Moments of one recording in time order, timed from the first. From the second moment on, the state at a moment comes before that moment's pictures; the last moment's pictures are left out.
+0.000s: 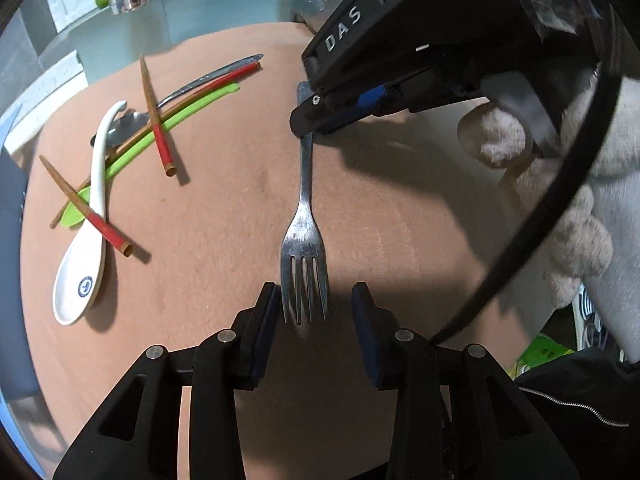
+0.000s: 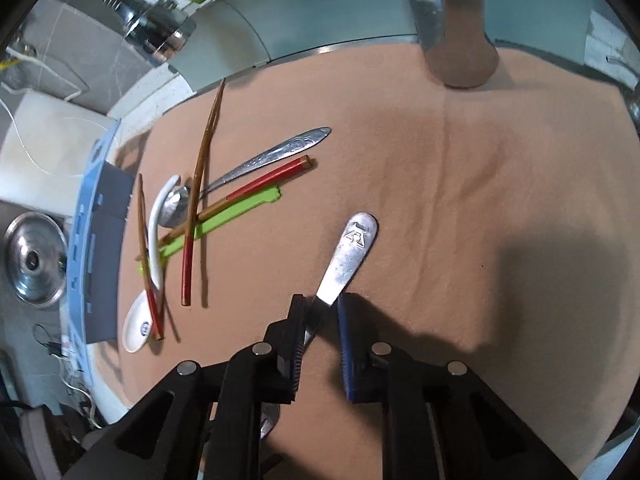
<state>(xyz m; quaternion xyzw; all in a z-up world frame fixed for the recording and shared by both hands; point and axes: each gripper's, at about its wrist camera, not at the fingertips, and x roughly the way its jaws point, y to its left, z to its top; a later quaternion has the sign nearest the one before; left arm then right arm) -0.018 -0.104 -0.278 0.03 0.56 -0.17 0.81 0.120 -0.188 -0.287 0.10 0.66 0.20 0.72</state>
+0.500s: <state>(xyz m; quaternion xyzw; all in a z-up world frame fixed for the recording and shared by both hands) -0.005 -0.081 -0.275 -0.01 0.56 -0.20 0.81 0.126 -0.210 -0.304 0.22 0.68 0.21 0.67</state>
